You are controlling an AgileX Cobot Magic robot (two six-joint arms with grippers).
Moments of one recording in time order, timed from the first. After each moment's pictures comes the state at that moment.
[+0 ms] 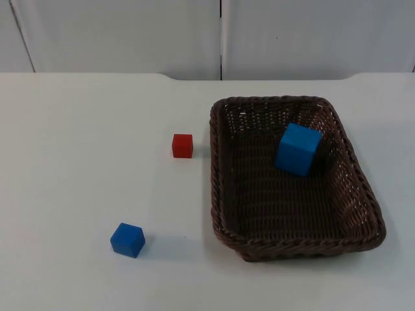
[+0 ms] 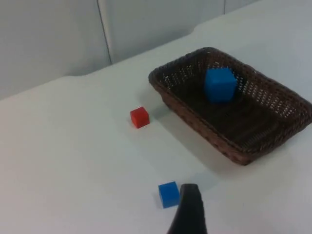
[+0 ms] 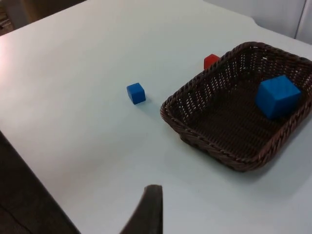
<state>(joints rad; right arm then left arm) 0.80 0.00 -0.55 0.00 1.05 0.00 -0.39 0.11 -0.58 -0.20 0.97 0.22</state>
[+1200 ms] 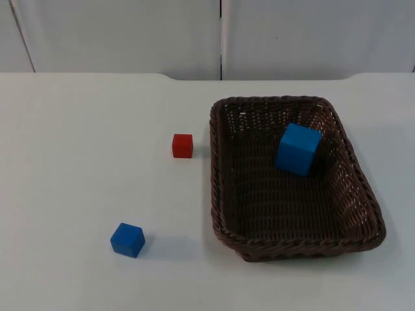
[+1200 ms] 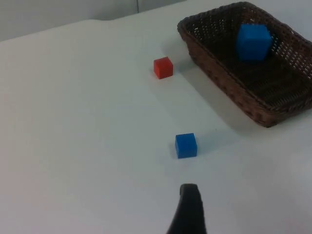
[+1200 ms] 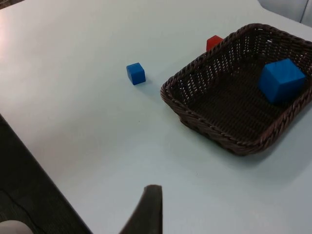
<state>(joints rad) 0.80 0.00 -0.52 0.01 1.08 -0.02 -0.39 0.00 -0.50 -0.09 1.07 0.05</state>
